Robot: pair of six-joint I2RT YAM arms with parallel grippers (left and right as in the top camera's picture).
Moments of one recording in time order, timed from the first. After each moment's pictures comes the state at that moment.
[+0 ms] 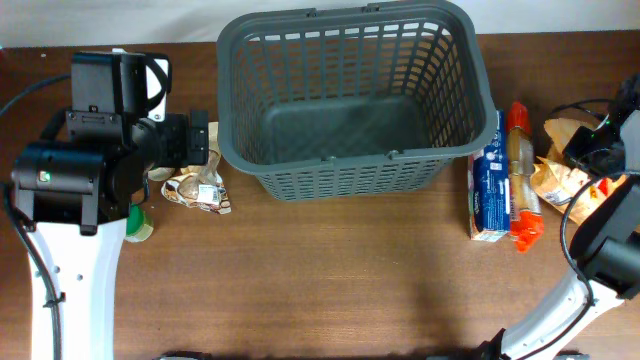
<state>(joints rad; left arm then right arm) -0.11 1.42 1.87 -1.33 -0.17 -0.01 -0.53 2.11 1.79 -1.12 0.02 0.17</state>
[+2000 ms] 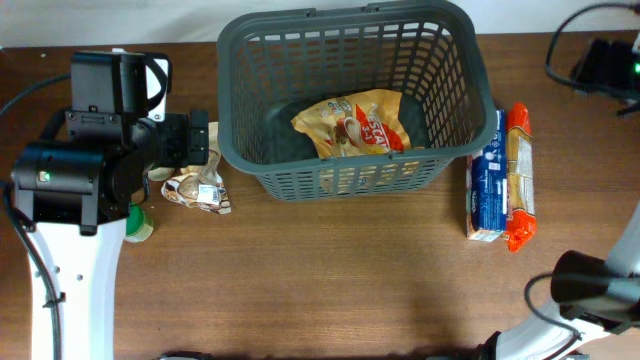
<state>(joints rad) -0.11 1.42 1.87 -1.33 -0.17 -0.01 -0.36 1.89 2.37 -1.53 -0.03 -0.01</state>
